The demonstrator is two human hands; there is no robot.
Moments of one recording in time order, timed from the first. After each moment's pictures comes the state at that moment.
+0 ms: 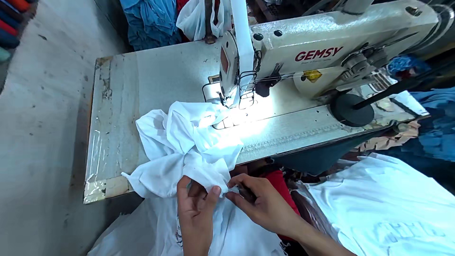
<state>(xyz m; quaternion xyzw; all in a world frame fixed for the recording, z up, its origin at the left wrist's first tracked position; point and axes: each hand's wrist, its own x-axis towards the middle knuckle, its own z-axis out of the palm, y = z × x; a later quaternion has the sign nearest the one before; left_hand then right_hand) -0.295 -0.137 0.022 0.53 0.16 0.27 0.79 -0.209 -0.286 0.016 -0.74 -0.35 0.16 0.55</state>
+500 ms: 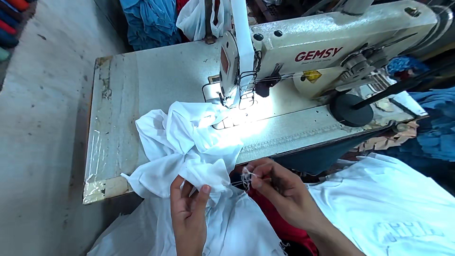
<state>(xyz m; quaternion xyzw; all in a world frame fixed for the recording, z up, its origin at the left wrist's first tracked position) -0.300 -0.123 0.017 0.55 0.18 0.27 0.77 -0.190 -0.312 0.033 -0.64 -0.32 0.14 0.68</state>
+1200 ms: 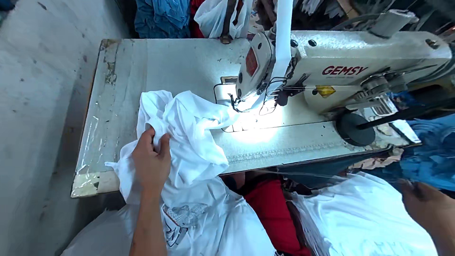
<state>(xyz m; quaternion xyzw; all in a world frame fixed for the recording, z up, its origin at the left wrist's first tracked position) -0.232 0.020 -0.011 0.86 0.27 0.29 0.33 -0.099 -0.621 0.003 -0.99 0.09 0.01 0.05</state>
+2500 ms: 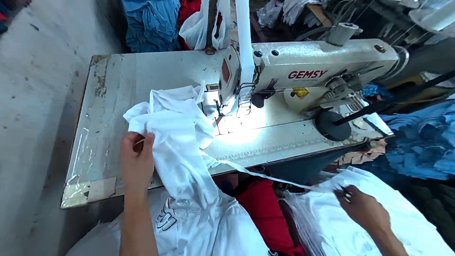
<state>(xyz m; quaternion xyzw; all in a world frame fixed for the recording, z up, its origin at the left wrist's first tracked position) -0.225 0.017 0.014 0.78 0.32 0.28 0.46 -0.151 -0.602 -0.068 -0.99 0.06 0.08 0.05</state>
